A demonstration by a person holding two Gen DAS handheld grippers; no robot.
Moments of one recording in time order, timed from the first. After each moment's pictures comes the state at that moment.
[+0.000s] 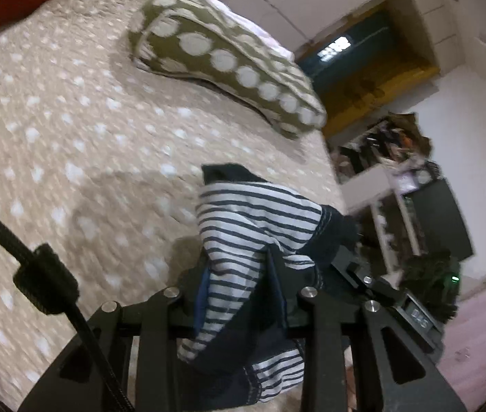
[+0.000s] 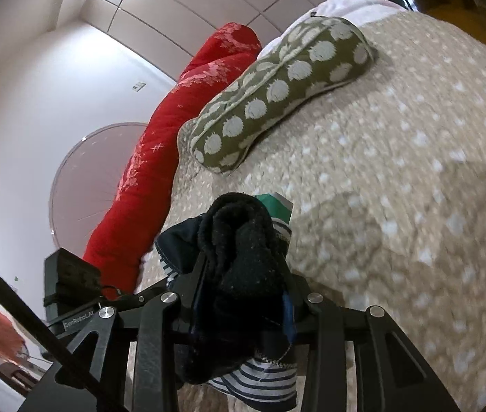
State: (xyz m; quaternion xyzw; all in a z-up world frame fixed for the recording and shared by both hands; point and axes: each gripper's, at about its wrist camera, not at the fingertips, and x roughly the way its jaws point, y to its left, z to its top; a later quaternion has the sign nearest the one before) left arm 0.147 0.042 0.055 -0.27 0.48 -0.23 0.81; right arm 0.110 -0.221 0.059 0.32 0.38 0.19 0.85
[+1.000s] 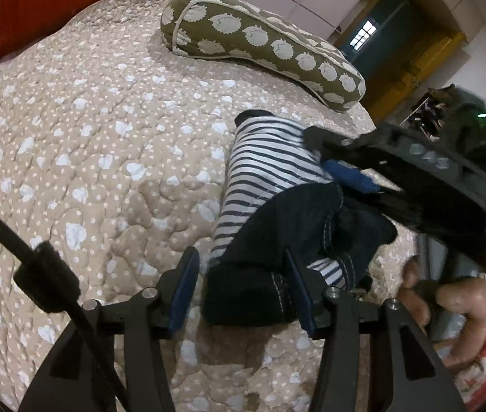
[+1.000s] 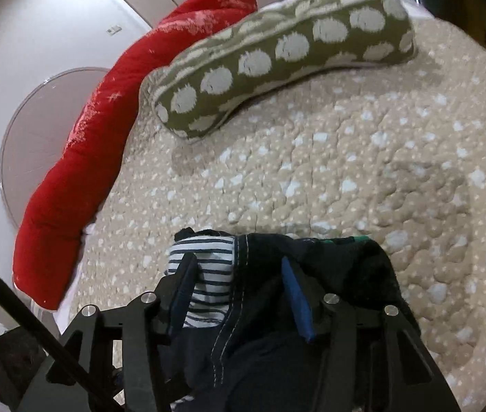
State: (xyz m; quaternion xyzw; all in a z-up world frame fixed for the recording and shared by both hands) left arm 0.097 0.027 0.024 -0.17 0.48 -0.16 0.85; right arm 0.173 -0.166 0.051 0.20 0.46 0.16 0.85
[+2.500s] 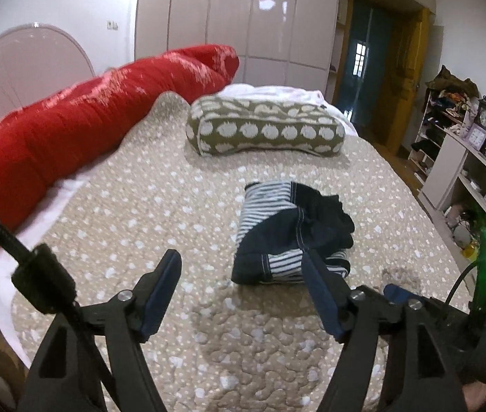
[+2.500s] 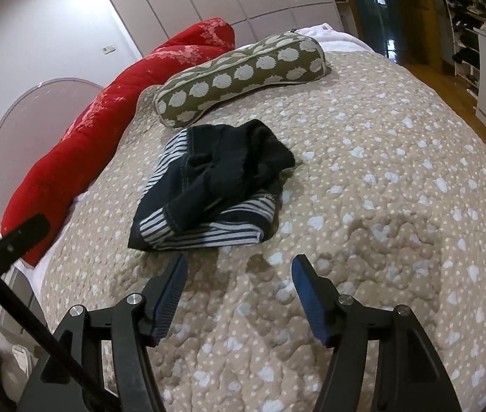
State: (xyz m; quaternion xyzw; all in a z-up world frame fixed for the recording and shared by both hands) left arm -0.030 0.023 0.133 -0.02 0.33 -0.07 0.94; right arm -0.025 -0.192 0.062 0.16 0.41 0.08 0.90
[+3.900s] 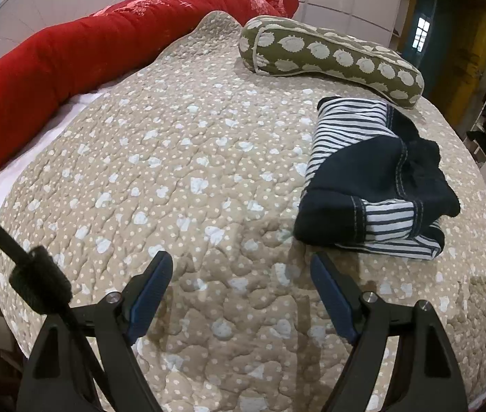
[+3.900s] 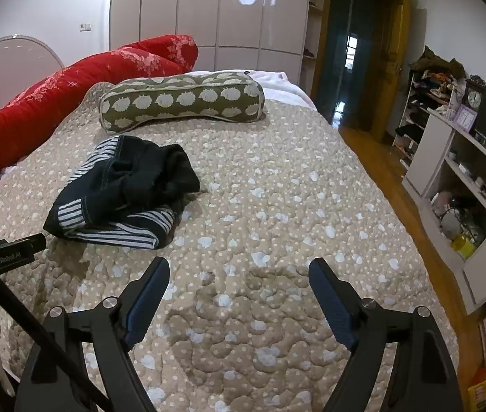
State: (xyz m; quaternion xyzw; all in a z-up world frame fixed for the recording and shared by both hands) left arm 0.024 0.031 0.035 -0.05 0.45 0.04 0.89; right arm -0.053 -0.206 0.082 -0.02 0.36 -0.08 0.93
